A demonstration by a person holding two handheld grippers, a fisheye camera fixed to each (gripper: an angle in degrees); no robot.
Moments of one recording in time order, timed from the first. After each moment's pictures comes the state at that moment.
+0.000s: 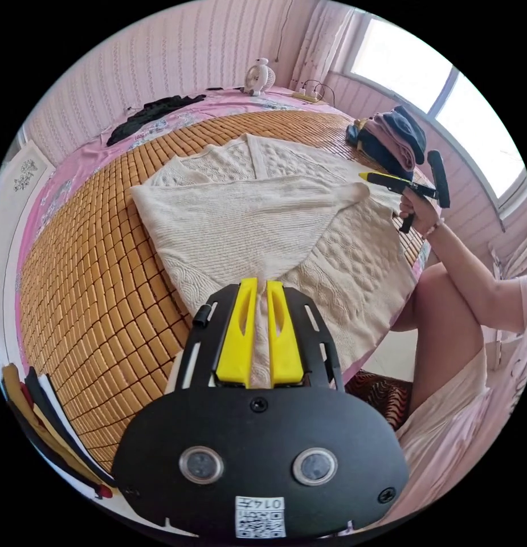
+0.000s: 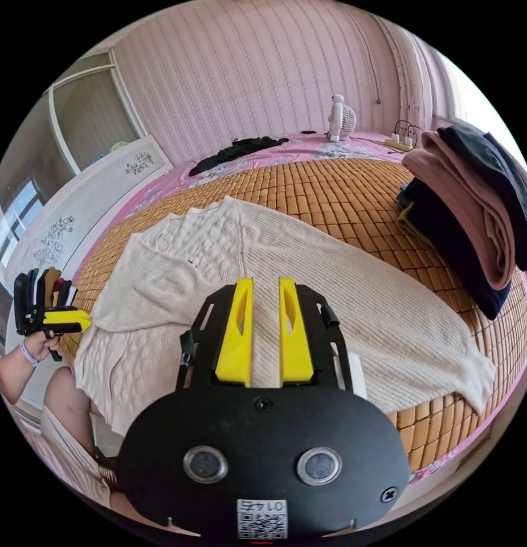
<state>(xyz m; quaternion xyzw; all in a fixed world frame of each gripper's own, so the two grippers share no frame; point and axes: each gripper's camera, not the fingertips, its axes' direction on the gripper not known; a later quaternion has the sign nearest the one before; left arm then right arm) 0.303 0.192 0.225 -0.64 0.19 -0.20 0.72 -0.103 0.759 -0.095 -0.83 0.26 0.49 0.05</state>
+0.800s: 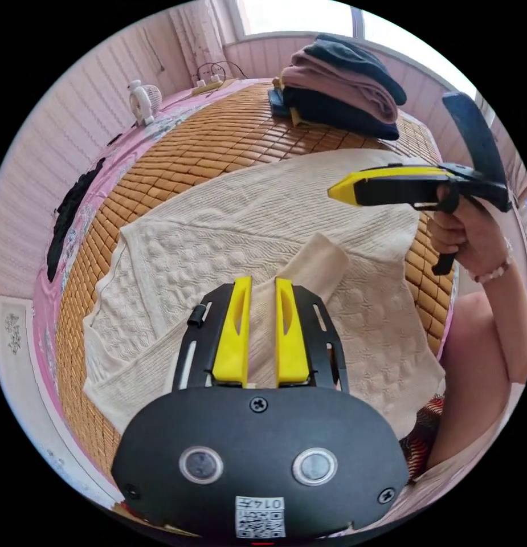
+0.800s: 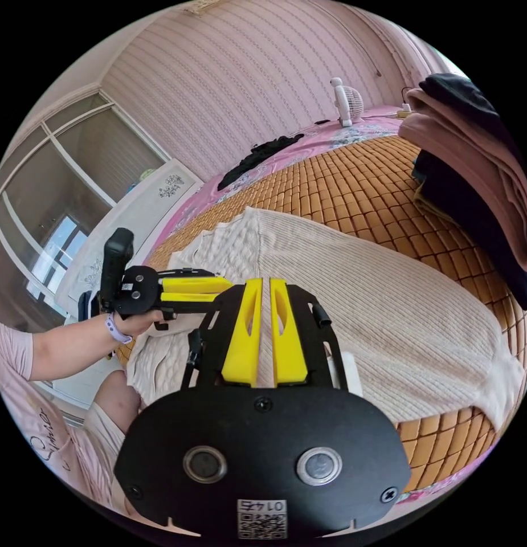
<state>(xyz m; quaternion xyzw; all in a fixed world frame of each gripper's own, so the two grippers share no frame) 0.528 0.188 0.465 -0.61 0.29 0.00 0.73 -0.035 0.720 -0.167 -0.73 0.30 0.61 0.06</state>
